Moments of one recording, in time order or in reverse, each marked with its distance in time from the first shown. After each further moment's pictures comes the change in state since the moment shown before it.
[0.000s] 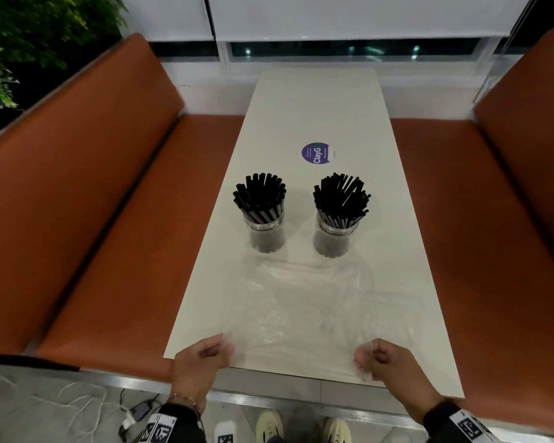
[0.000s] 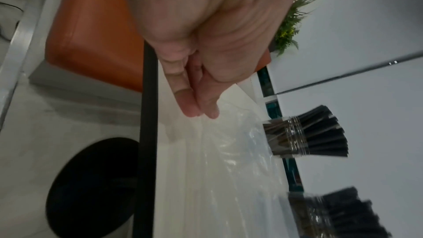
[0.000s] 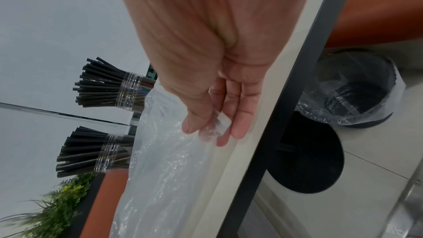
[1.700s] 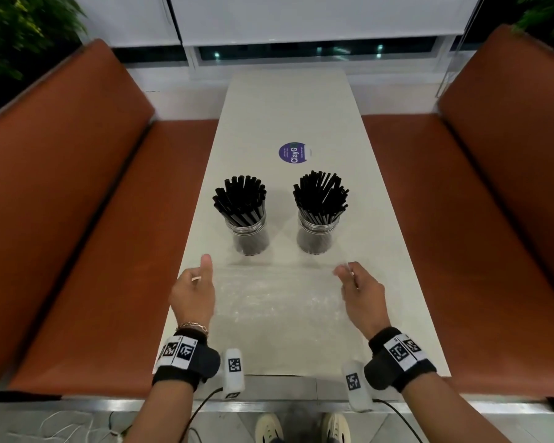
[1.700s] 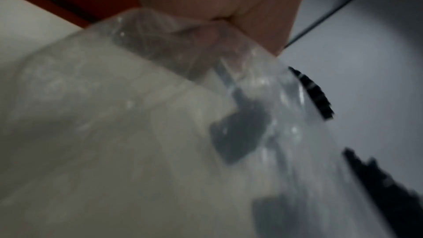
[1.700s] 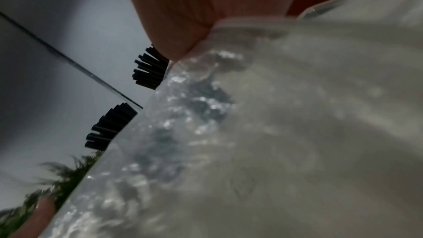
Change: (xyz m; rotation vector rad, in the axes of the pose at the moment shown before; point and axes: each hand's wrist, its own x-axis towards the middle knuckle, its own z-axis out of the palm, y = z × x) left_hand 0.035 0.116 0.048 0.146 0.200 0.372; right_hand 0.058 -0.077 0.030 -0.143 0.423 -0.409
